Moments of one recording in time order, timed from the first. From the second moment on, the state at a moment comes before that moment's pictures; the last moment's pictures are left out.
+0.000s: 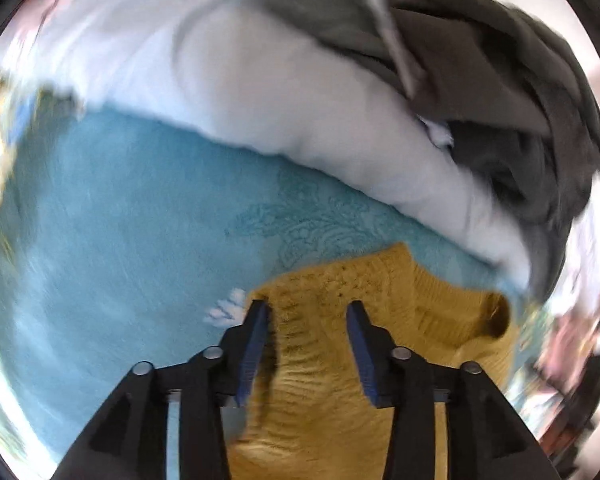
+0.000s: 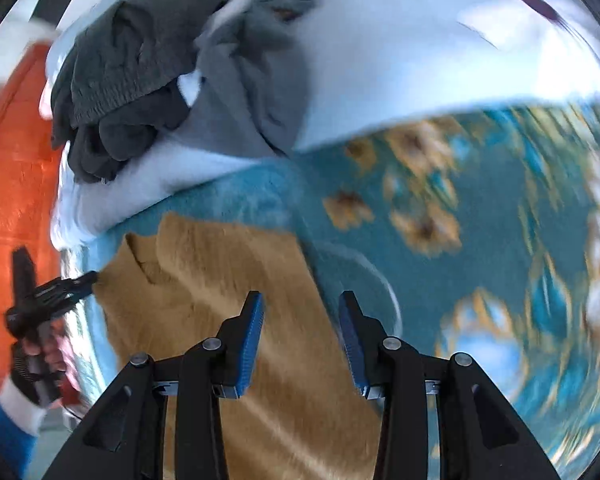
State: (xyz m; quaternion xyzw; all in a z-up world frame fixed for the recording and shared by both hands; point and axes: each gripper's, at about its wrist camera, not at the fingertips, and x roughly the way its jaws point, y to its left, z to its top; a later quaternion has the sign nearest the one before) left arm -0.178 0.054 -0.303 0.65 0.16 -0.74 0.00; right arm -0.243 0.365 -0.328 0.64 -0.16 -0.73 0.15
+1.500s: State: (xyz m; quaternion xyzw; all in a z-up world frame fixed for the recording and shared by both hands) left arm -0.070 0.115 -0.171 0.53 0.15 -0.82 -0.15; right arm -0.122 0.414 -0.223 0.56 -0.18 -0.79 0.17
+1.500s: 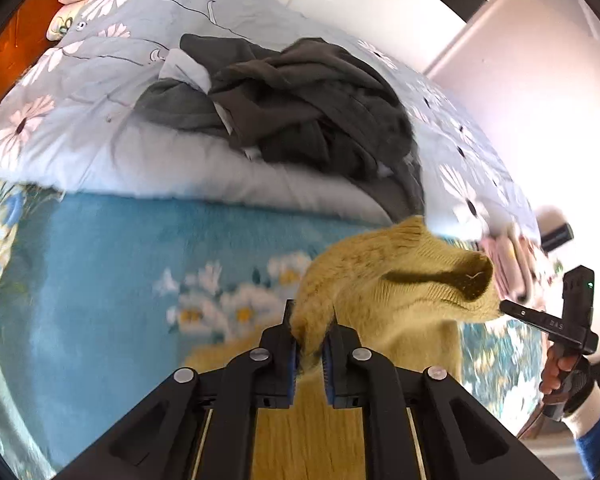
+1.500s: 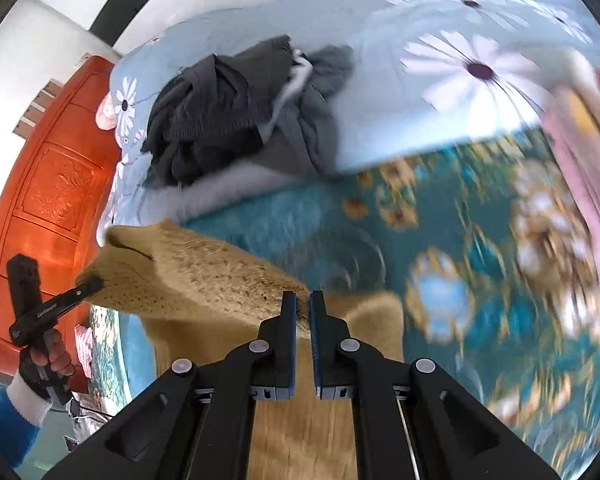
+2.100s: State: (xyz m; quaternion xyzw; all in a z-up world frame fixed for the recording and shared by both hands) left arm 0.122 0.074 -0.260 0.63 0.26 -0.73 -0.03; right arm 0.106 0.444 -0.288 0.63 -0.28 -0.72 0.05
